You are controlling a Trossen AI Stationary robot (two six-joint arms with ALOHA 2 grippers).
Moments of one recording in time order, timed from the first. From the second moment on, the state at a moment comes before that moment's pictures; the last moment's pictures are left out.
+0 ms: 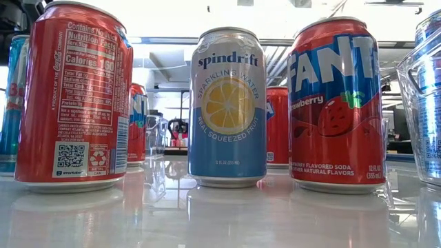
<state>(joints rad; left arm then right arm) 0.01 0.02 0.01 0.08 -0.15 -0.57 1.00 1.54 1.31 -1.22 0.87 1.45</state>
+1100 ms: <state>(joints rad) -0.26 0.89 0.84 -0.14 -0.15 0.16 0.77 1.44 1.28 -0.89 0.88 0.75</state>
